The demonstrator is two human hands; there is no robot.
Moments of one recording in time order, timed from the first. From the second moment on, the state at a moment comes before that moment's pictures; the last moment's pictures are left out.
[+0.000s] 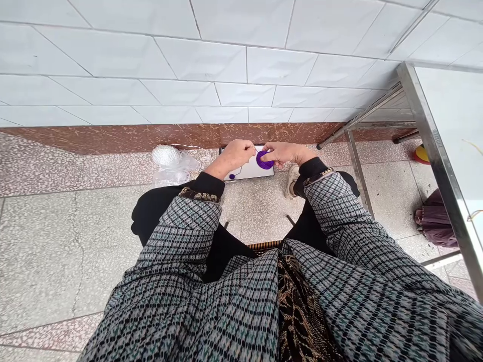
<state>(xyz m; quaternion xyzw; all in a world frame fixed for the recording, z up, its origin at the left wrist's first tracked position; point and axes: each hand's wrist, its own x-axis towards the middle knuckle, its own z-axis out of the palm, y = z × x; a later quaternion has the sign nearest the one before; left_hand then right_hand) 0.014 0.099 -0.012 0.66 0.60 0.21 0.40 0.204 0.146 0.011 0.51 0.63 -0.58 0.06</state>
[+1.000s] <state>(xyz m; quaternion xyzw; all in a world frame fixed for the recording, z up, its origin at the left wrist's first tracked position) 0.011 0.101 -0.011 0.63 0.62 0.20 0.41 0.210 0.150 0.005 0.45 0.62 -0.64 0.07</state>
